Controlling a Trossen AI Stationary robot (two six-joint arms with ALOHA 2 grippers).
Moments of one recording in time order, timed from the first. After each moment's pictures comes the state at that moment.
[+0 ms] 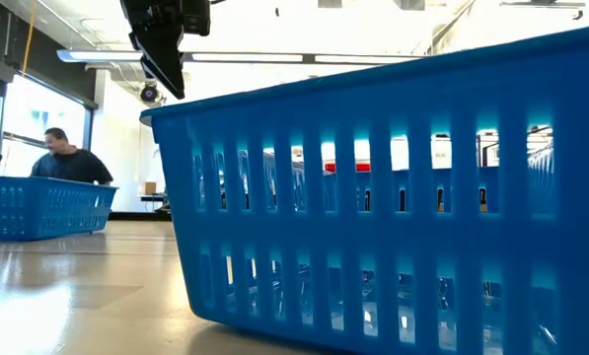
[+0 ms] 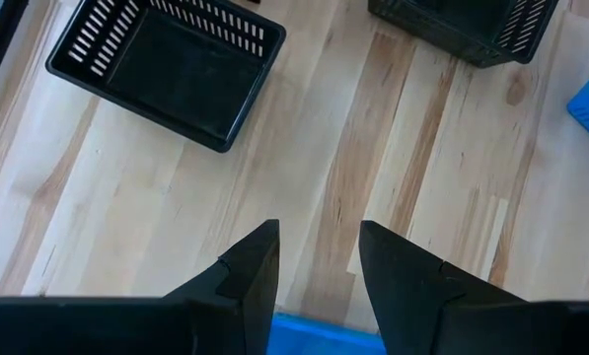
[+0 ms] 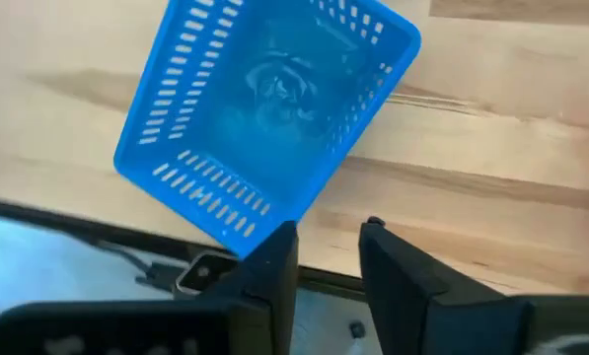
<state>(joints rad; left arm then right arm) 0.35 1.25 1.18 -1.04 0.01 -0.10 0.67 2.06 1.88 -1.14 0.13 2.13</state>
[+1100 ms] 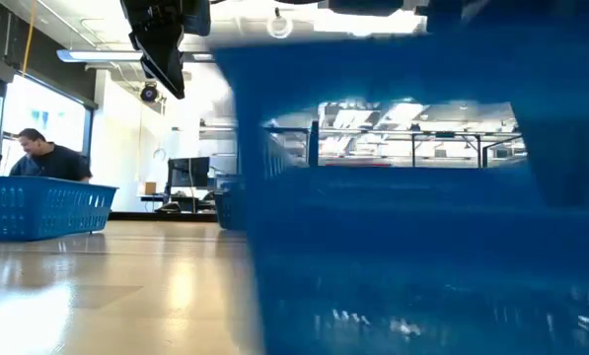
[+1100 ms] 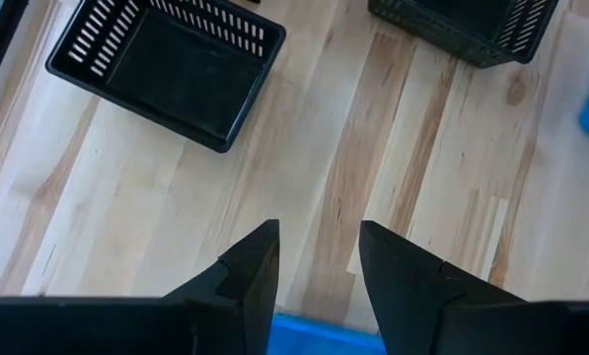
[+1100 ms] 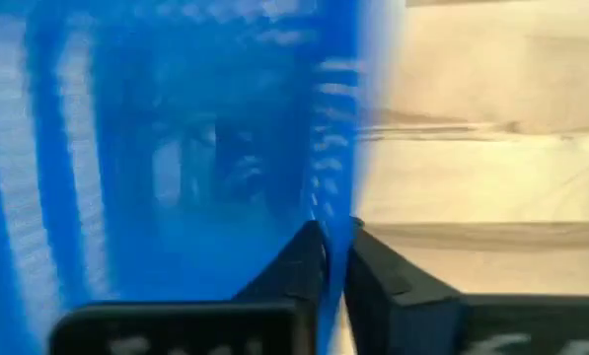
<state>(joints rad) 0.35 1.25 1.18 -1.04 0.01 -0.10 0.64 2.25 1.88 -1.12 0.09 2.25</state>
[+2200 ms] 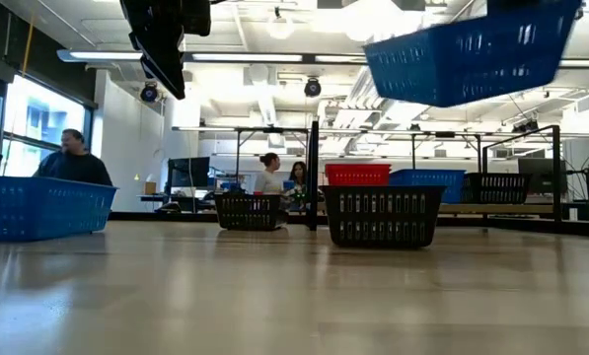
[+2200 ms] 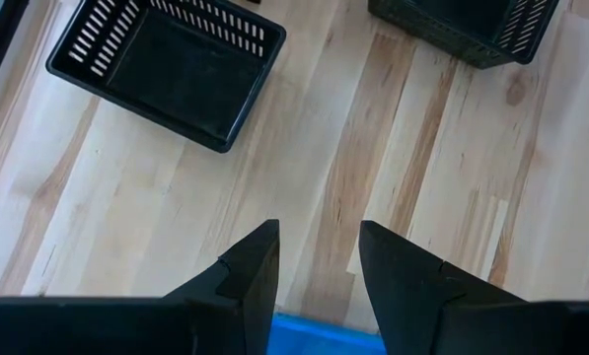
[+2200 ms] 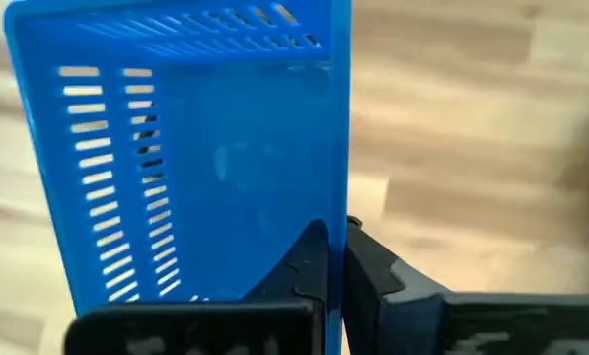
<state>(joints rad) 0.35 1.25 1.18 -1.04 0.01 -0.10 0.58 1.75 1.66 -1.57 0.43 2.00</state>
